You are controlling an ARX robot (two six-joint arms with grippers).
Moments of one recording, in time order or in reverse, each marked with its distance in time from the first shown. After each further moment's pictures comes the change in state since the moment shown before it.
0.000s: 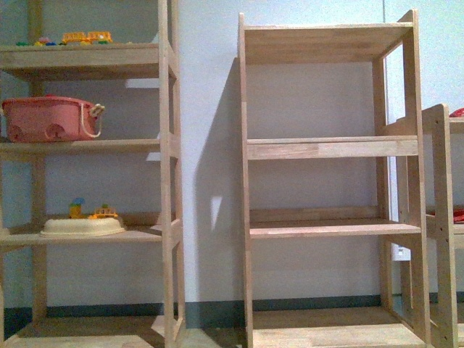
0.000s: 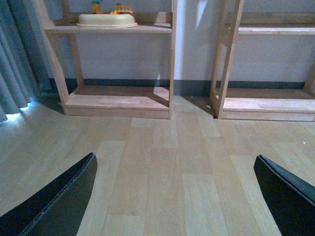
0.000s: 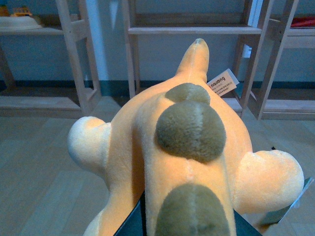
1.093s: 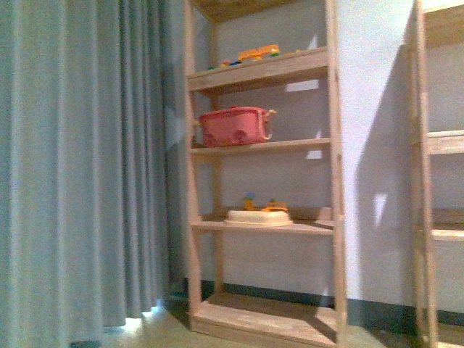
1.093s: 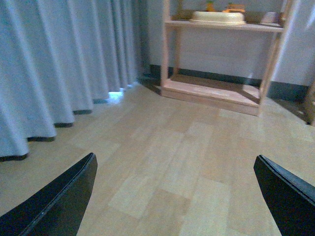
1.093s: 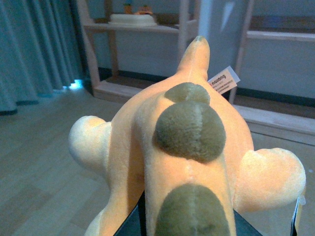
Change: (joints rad) left arm 0.001 0.000 0.000 0.000 0.000 0.000; right arm 0.001 0.001 0.000 0.000 0.003 0.000
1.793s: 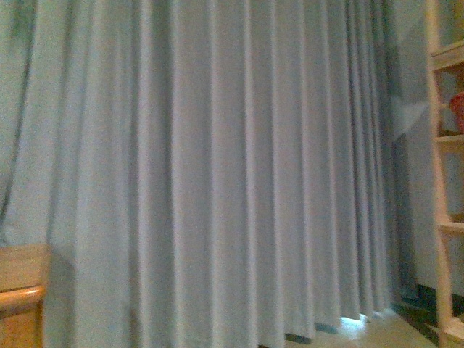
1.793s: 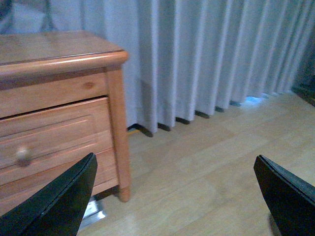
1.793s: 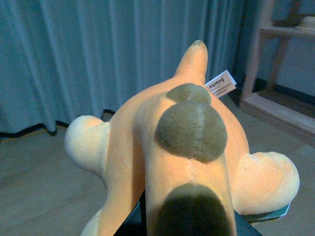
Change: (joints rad) left arm 0.000 0.000 0.000 0.000 0.001 0.000; right arm 0.000 0.001 0.000 0.000 -0.002 0.000
